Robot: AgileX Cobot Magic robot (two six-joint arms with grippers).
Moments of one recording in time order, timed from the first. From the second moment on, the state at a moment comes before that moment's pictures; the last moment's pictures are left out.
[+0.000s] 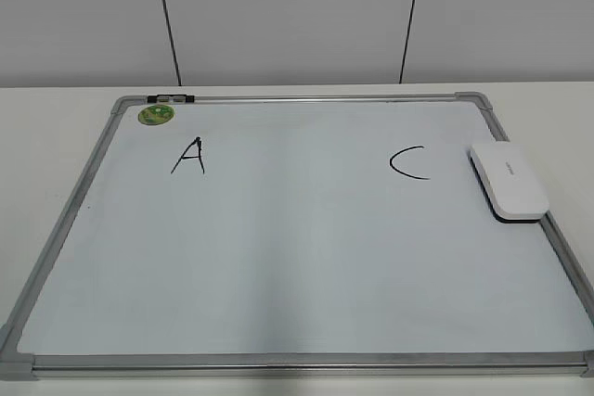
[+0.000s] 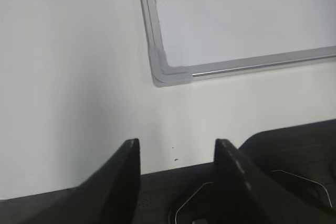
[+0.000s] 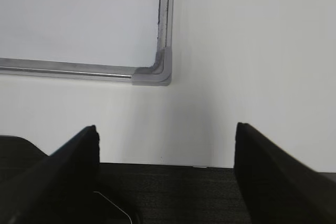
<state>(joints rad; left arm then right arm) 0.01 0.37 -0.55 -0.15 1.16 0.11 0.02 0.28 -0.50 -0.04 1.16 -0.07</state>
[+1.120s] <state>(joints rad) 0.01 0.33 -0.52 -0.14 1.09 0.11 0.02 0.25 -0.50 -0.05 1.14 -0.07</state>
